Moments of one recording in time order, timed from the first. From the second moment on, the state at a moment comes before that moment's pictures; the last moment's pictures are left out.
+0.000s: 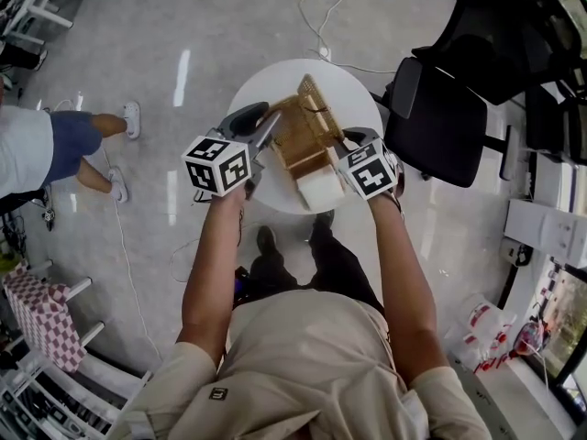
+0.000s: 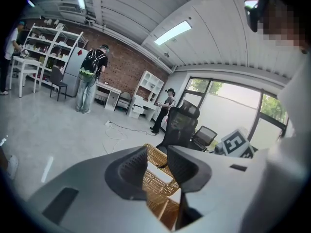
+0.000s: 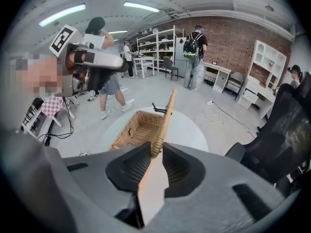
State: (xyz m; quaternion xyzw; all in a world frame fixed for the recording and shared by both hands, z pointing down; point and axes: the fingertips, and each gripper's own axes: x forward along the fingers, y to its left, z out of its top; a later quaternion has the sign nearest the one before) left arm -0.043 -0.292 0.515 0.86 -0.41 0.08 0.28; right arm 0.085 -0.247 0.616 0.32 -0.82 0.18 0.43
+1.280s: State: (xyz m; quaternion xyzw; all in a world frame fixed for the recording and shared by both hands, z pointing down) left arm -0.096 -0.267 0.387 0.89 -0.43 0.09 0.15; right arm 0.136 -0.281 0.613 0.38 -0.77 0.19 0.48
